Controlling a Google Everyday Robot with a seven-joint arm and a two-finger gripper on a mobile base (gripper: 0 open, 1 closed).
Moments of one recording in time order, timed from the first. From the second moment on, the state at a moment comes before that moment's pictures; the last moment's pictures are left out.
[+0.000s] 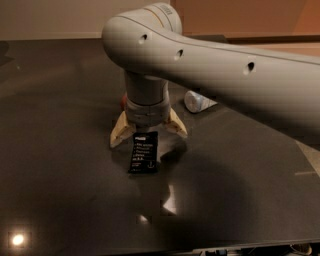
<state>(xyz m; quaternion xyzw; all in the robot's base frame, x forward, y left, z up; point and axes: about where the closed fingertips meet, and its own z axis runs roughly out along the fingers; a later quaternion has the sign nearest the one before) 0.493 0.021 0.823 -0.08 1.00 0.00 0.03</state>
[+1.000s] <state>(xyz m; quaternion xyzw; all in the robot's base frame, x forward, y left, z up) 0.482 0.027 0.814 -0.06 1.00 0.00 0.01</state>
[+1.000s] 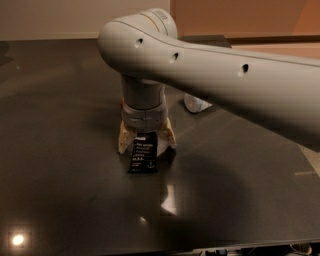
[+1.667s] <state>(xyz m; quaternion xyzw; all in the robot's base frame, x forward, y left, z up) 0.481 0.028 0.826 -0.06 1.00 0.00 0.01</state>
